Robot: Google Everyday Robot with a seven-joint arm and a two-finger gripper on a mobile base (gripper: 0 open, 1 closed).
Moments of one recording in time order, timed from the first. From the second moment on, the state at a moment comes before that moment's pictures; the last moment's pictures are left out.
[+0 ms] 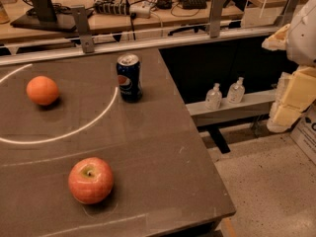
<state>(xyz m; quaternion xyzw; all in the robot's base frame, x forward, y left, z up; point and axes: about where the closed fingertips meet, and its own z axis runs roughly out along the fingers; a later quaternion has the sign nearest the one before) 0.440 -0.206 0.982 -0.62 0.77 -0.03 0.18</state>
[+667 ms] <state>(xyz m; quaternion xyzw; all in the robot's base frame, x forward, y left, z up) 0.464 -0.055 1.000 -0.70 0.67 0.04 0.25</state>
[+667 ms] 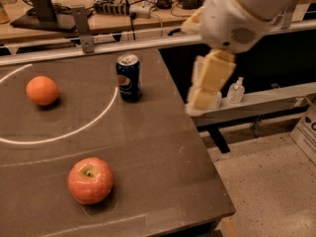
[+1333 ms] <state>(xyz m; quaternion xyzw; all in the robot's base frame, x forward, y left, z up) 0.516 0.072 0.980 -0.72 0.64 0.05 0.28</state>
